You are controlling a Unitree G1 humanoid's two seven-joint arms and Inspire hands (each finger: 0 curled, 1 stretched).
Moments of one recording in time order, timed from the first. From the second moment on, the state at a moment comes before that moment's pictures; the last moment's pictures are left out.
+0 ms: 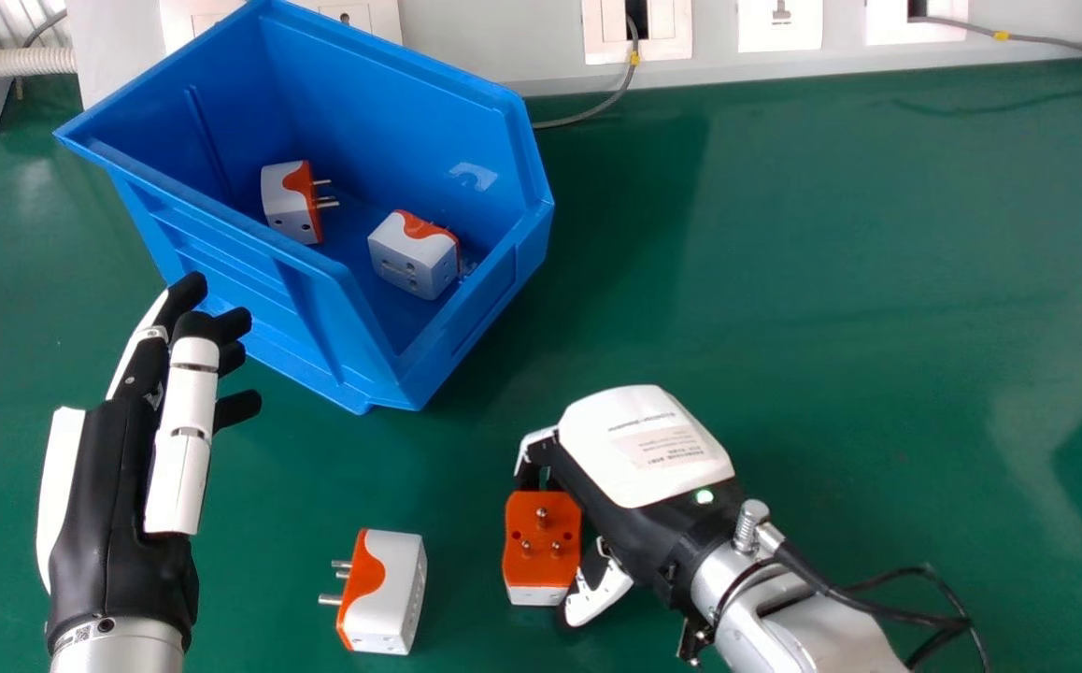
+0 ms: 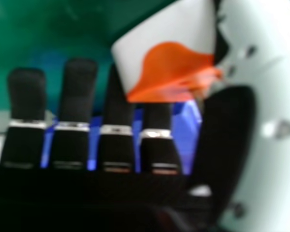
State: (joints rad) left arm 0.36 0.04 0.14 -0.59 0.02 0.22 0.03; right arm -0.24 -0.29 0.64 0.12 -0.99 0.10 0.04
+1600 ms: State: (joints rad) left arm 0.35 0.04 0.15 -0.61 0.02 0.25 0.03; right arm -0.23 -0.28 0.54 -0.06 -0.92 0.25 0.31
